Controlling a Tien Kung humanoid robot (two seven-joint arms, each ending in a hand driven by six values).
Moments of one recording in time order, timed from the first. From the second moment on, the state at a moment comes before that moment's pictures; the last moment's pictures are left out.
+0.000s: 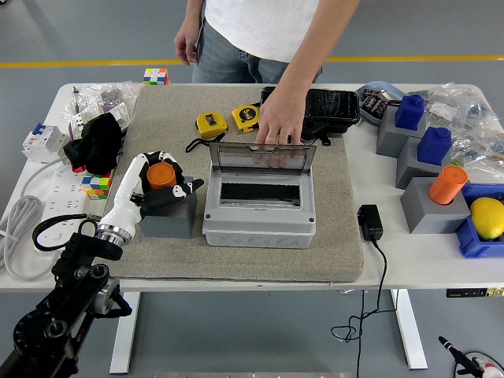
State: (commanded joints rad) left arm -0.18 0.01 -1.26 -1.16 1.34 0.08 -0.25; right arm 0.19 -0.11 1.16 0.18 -1.43 -0.11 0.00
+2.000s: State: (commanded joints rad) left arm -0.26 0.20 -1.14 -1.52 1.70 0.19 -0.09; right arm 0.20 -0.12 1.17 0.18 -1.45 -0.11 0.00
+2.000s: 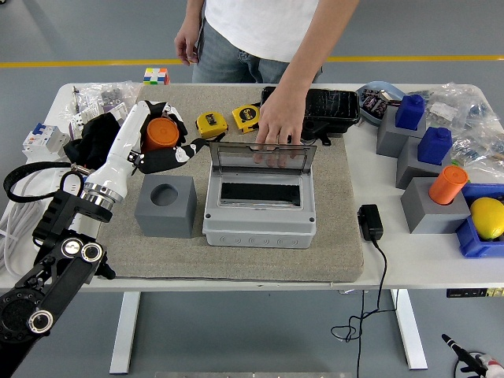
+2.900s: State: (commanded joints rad) left arm -0.48 0.27 -0.63 -1.46 2.27 0.18 -0.03; right arm 0.20 -0.13 1.15 0.18 -1.45 -0.11 0.00
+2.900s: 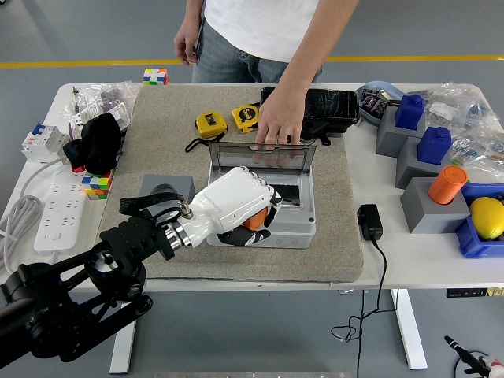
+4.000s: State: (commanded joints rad) left arm -0.55 0.13 -0.70 -1.26 2.16 0.21 -0.08; right arm 0.20 -0.12 1.17 0.18 -1.47 -0.11 -0.01
